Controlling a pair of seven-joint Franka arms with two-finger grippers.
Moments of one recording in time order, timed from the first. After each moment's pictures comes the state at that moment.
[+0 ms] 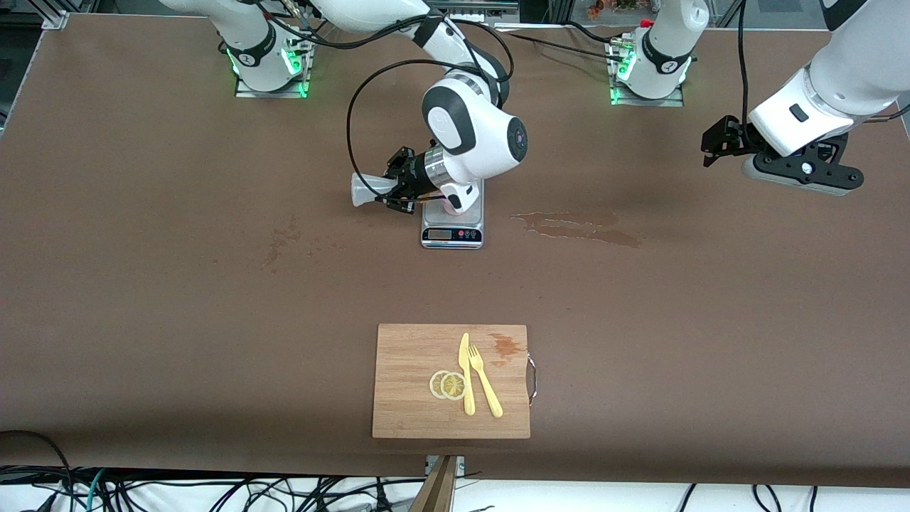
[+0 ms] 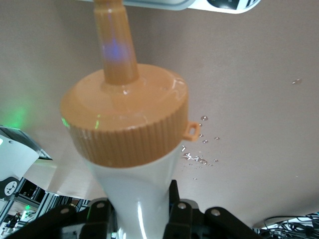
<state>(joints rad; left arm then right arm) -0.10 -0.04 -0.07 -1.70 0.01 1.57 0.05 0.98 0.81 -0.12 -1.18 -0.37 1.30 -0.75</state>
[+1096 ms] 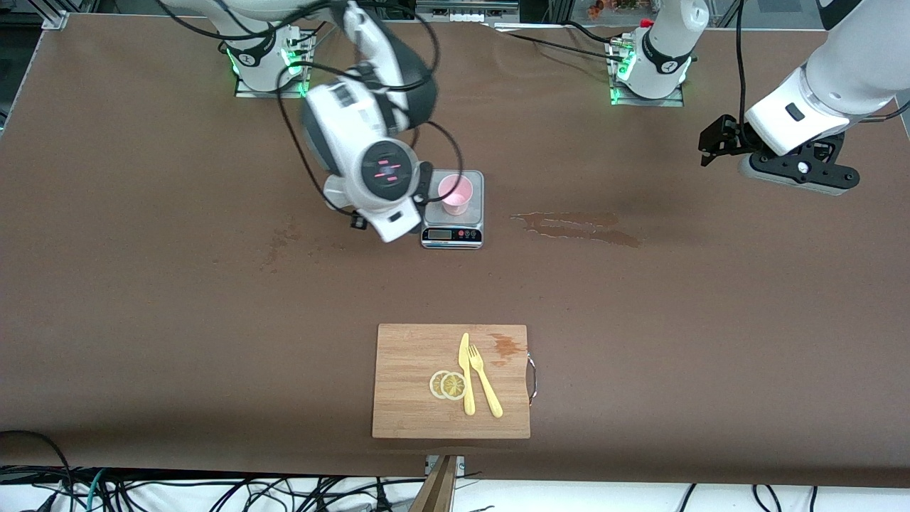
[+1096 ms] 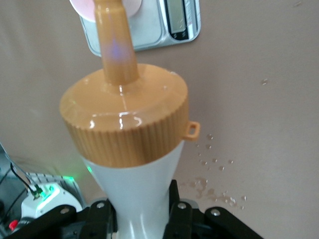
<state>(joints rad) -0.10 -0.04 -0.08 -1.70 0.01 1.57 0.05 0.68 0.60 -0.16 -1.19 0.09 1.37 -0.87</state>
